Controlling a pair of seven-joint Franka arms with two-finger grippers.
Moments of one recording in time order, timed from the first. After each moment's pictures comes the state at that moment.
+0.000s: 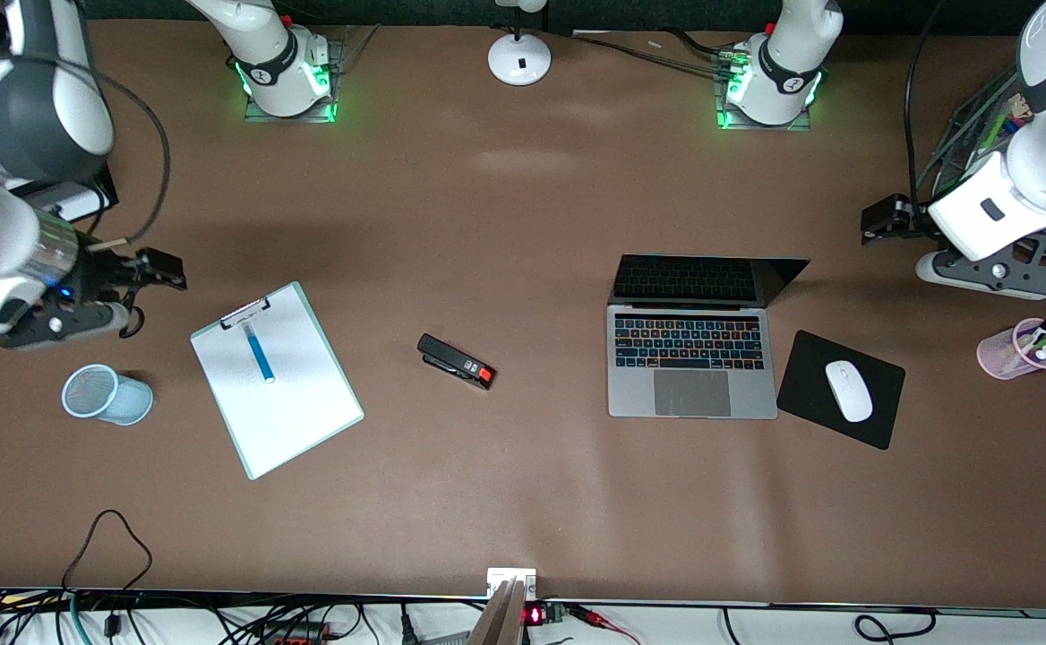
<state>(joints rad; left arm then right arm) 0.01 0.12 -0.12 -1.55 0.02 1.50 0.07 0.00 0.25 0.04 -1.66 0.00 1.81 -0.27</state>
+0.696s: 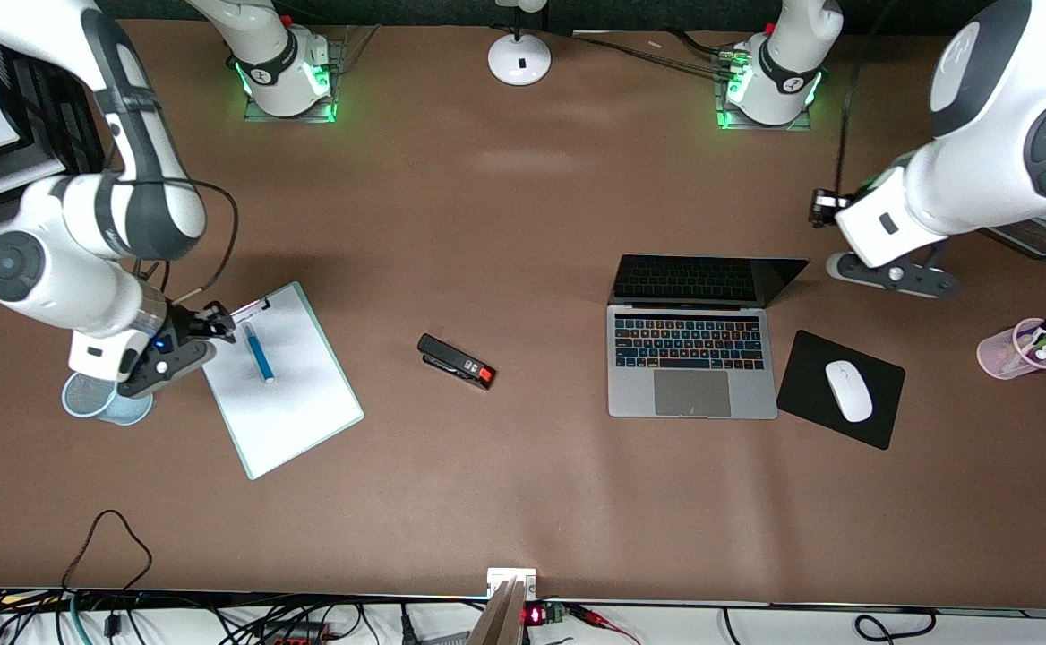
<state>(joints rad) -0.08 0.18 -0.14 -1.54 -0.07 1.34 -0.08 0.02 0.40 0.04 -1.82 0.00 2.20 -0.53</state>
